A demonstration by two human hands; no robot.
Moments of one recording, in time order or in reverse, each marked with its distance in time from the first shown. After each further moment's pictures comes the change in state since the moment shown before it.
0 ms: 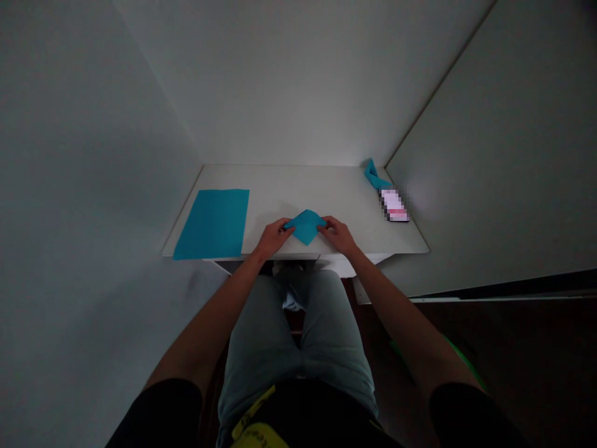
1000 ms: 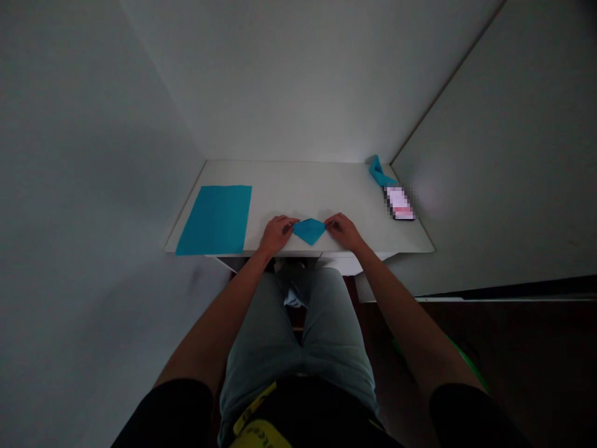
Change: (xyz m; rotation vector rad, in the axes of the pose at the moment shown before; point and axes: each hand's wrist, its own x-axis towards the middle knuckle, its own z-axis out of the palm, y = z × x) left_hand -0.002 -0.011 0.002 0.266 0.002 0.172; right_hand 0.006 0.028 -0.013 -0.185 -0.077 -0.094
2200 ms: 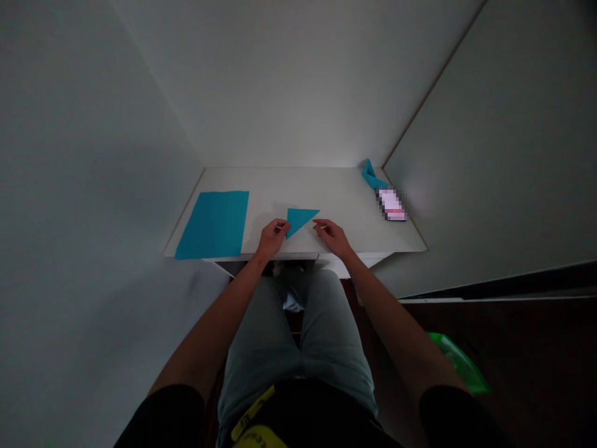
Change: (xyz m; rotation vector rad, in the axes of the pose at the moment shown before) left_hand -0.006 0.016 0.006 -0.420 0.194 -0.336; right_hand -0.013 -0.036 0.024 0.314 0.082 0.133
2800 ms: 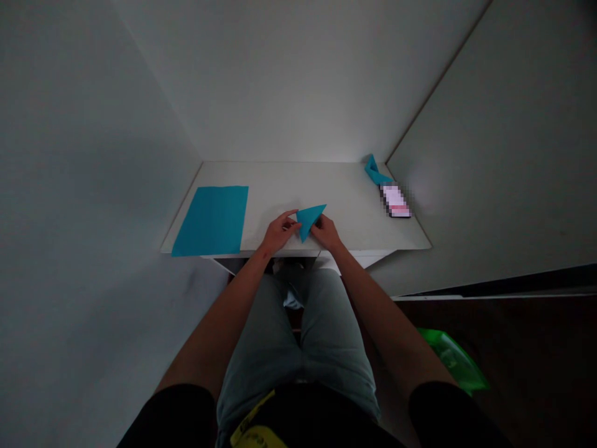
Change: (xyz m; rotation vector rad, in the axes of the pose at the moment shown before) left_hand 0.015 -0.010 0.012 -0.142 -0.211 0.122; right_hand 0.025 0.000 0.036 -0.023 0.073 0.080
